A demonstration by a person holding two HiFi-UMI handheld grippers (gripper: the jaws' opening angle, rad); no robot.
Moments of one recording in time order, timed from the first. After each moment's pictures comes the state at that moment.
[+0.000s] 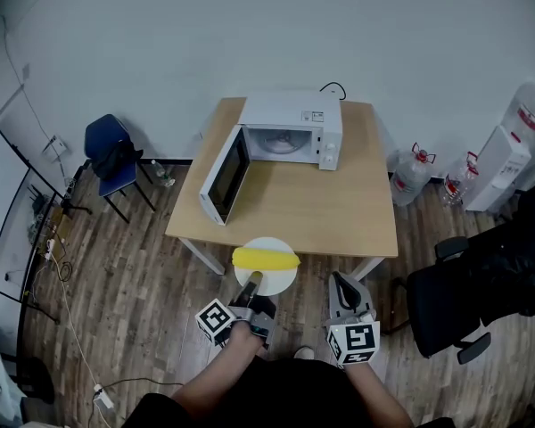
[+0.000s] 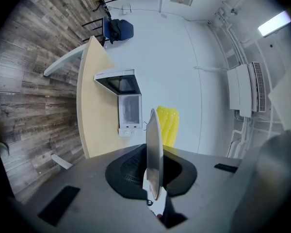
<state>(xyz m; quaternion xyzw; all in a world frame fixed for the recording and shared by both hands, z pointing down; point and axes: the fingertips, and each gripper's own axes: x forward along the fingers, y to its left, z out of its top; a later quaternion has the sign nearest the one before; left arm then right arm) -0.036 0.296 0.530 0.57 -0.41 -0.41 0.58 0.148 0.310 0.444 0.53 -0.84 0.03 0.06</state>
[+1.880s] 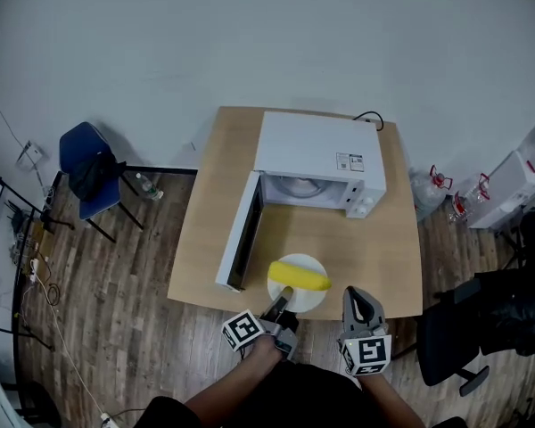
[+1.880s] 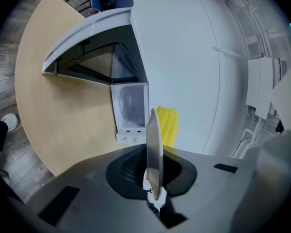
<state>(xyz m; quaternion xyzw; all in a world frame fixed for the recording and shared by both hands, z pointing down) -0.072 0.048 0.577 0.61 -0.35 -0.32 0.63 0.061 0.063 0.477 0.55 -0.82 0.04 0.14</state>
